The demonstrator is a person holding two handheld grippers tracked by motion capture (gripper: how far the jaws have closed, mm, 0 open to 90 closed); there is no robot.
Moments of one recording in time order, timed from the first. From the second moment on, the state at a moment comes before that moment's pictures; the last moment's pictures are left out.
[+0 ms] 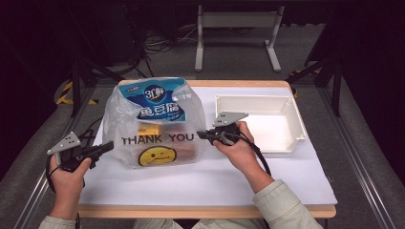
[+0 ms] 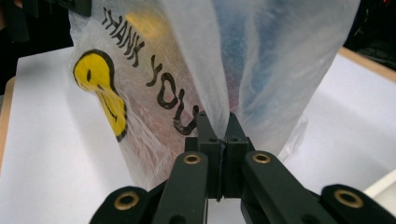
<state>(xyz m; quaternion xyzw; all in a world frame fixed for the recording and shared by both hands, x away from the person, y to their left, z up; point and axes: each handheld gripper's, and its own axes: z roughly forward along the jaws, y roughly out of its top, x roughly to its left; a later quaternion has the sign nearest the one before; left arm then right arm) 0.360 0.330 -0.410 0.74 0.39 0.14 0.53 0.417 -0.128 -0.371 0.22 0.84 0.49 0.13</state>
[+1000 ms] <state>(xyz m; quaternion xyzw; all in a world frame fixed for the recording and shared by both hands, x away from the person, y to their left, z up) 0.348 0.321 -0.424 0.80 0.39 0.07 0.45 0.399 -0.140 -0.410 0.23 0.85 0.46 0.07</state>
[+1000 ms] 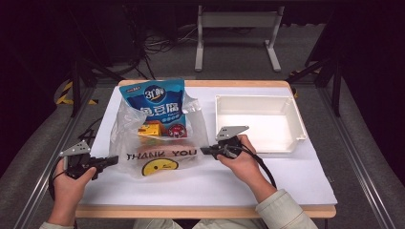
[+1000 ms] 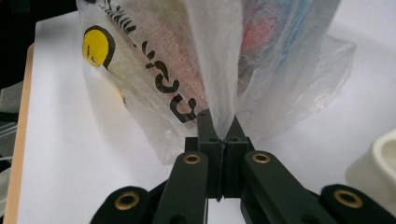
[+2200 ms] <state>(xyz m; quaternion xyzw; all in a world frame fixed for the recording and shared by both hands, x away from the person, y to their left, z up) 0.351 0.310 -0.428 0.82 0.39 0.07 0.42 0.395 -0.146 -0.436 0.25 0.89 0.38 0.05</state>
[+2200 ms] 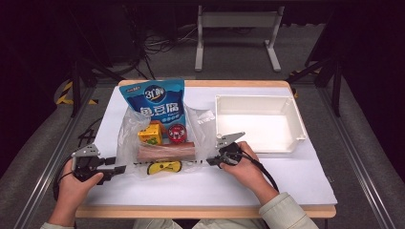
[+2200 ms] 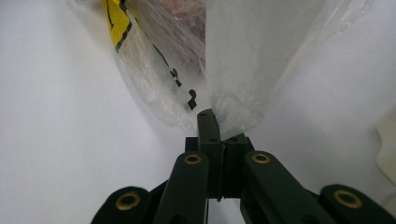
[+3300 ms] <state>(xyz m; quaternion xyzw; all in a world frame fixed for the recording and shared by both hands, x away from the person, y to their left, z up) 0.364 0.276 -0.363 0.76 0.35 0.24 0.50 0.393 -0.142 -0.430 0.24 0.88 0.40 0.05</state>
